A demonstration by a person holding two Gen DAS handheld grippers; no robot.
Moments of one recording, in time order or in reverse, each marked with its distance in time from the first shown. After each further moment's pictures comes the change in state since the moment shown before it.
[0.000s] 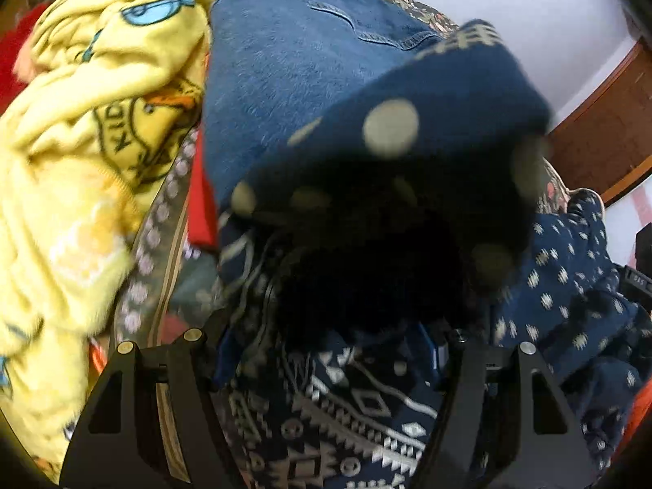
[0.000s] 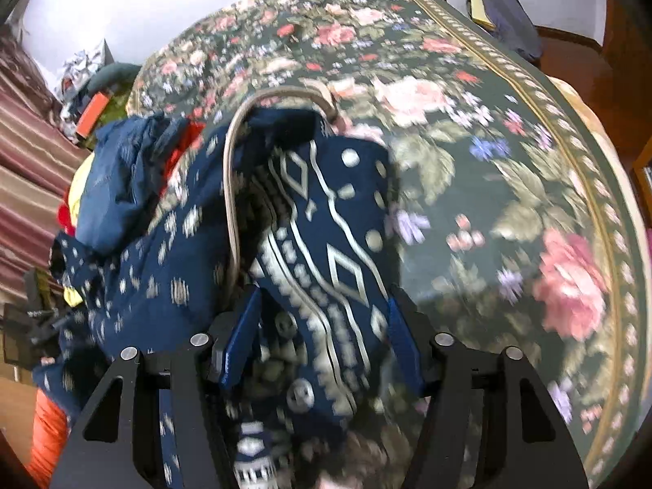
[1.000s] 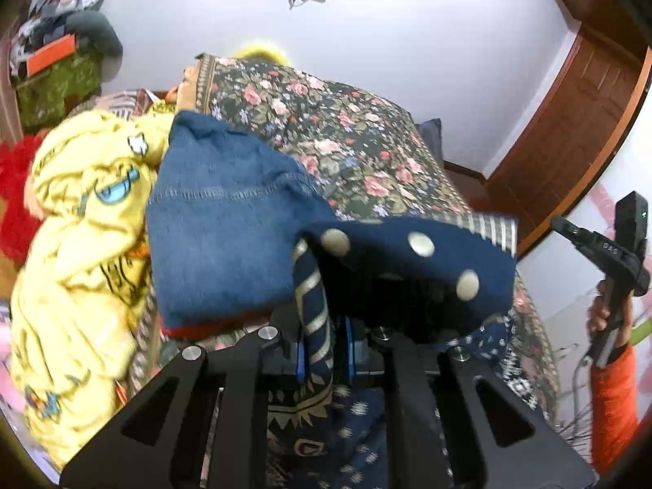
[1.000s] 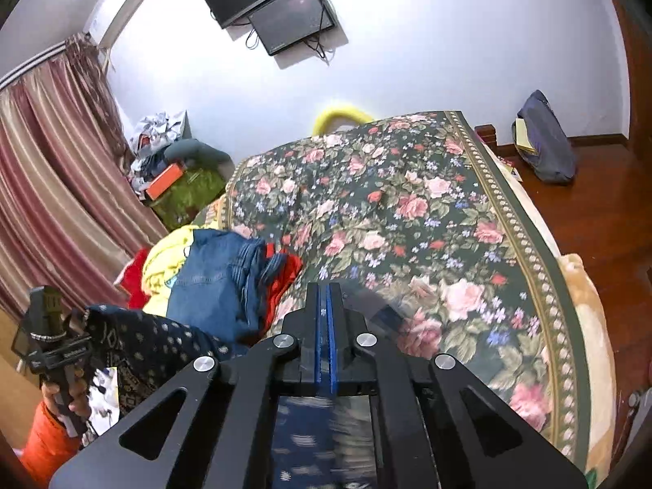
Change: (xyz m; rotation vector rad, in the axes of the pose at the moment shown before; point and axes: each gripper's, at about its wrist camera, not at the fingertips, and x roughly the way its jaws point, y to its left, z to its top) left arm -0.133 -0.118 0.040 0.145 -0.218 -0.053; right arm -0.125 0.054 0.050 -0.151 -0.350 0.087
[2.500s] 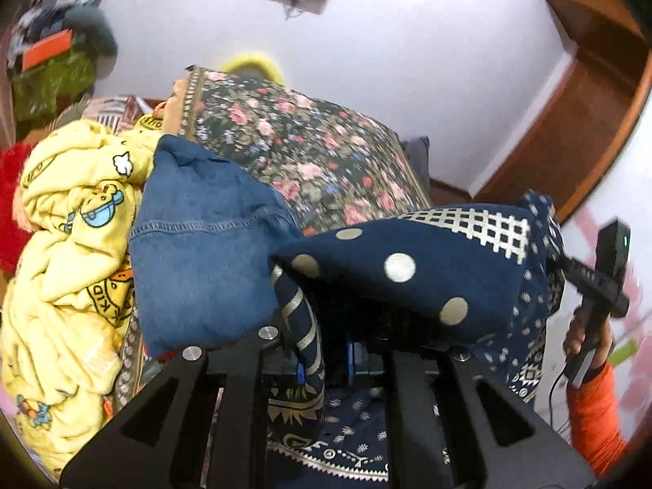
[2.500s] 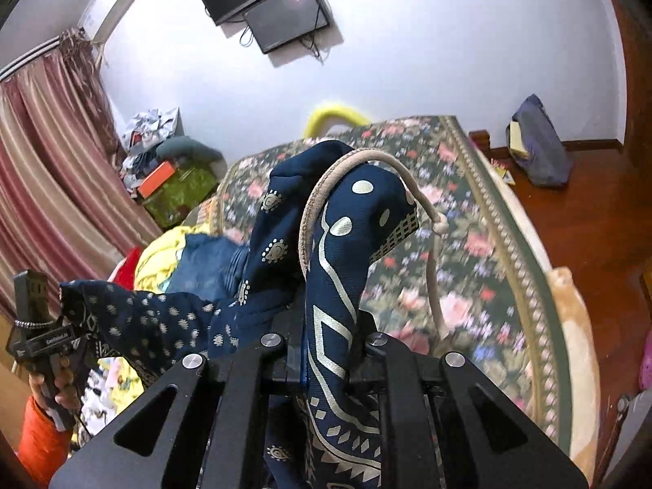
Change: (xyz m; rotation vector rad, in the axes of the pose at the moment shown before) left arm -0.004 0.008 0.039 -0.096 -0.030 -0.083; right arm -0.004 0.005 0.025 0.007 -0.019 -0.009
